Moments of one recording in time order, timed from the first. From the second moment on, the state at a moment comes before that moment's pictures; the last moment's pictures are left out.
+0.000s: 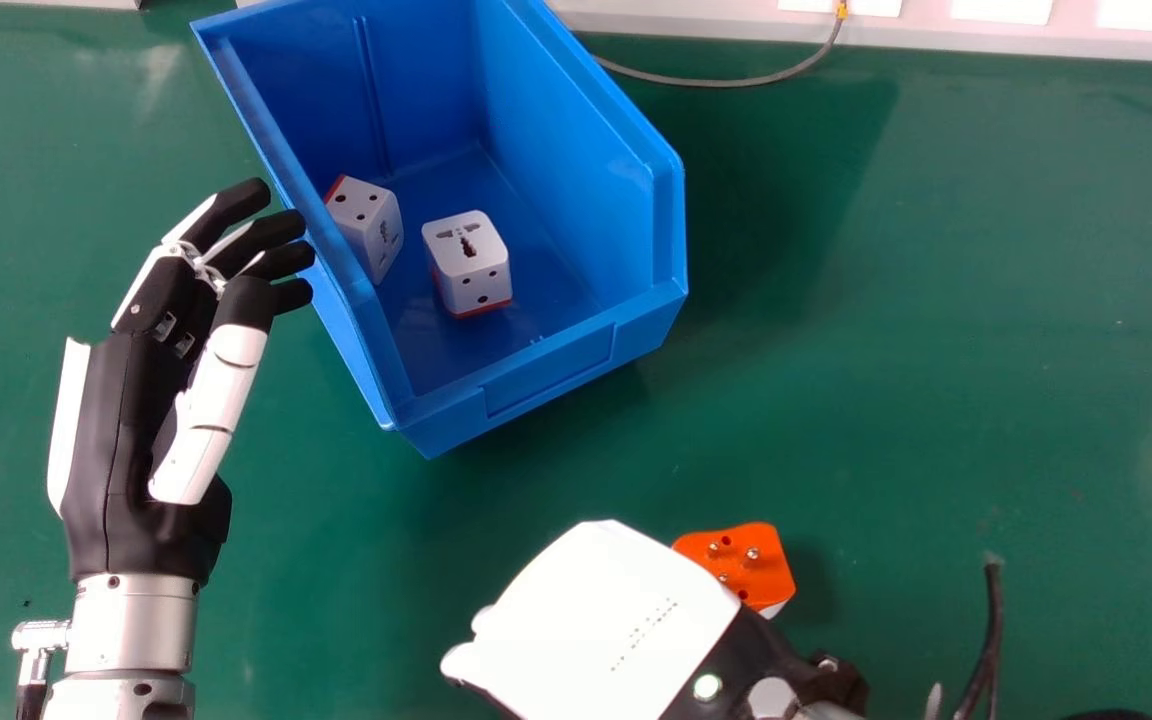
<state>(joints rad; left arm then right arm) 0.11 0.11 0.24 0.16 -0.25 -0.54 -0.28 0.19 -0.24 0.66 -0.87 -1.45 -0.21 1.06</state>
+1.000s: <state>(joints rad) 0.13 0.11 0.24 0.13 -0.26 -0.55 -0.29 0.19 -0.11 0.33 -1.00 -1.44 -0.29 1.10</state>
